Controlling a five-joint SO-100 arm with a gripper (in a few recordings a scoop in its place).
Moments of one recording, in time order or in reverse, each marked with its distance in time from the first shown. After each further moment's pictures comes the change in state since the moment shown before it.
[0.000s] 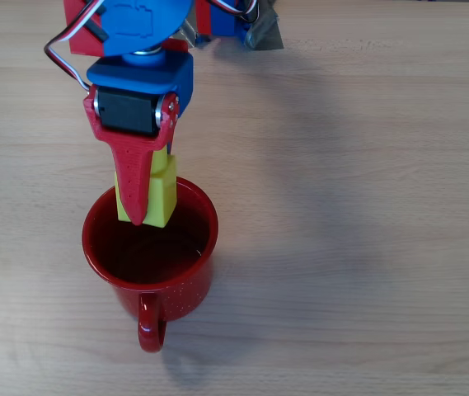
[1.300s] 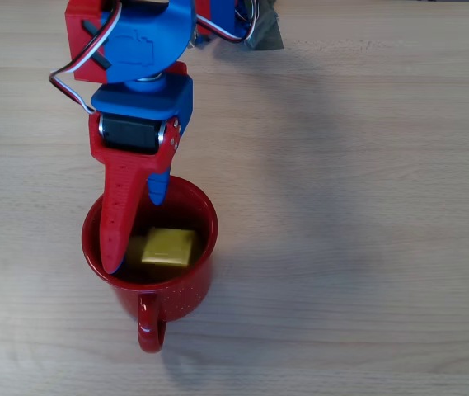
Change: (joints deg) arm 0.2 -0.7 5.0 -3.2 -1.8
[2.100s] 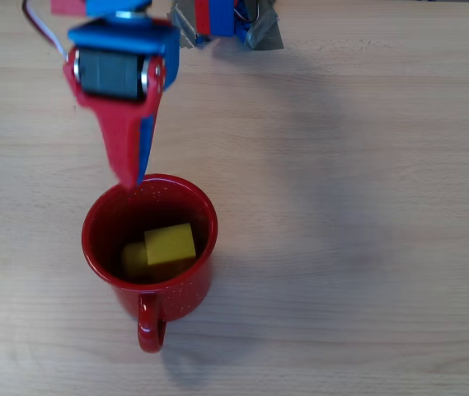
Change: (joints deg) arm 1.1 13.1 6.9 -6.5 -2.3
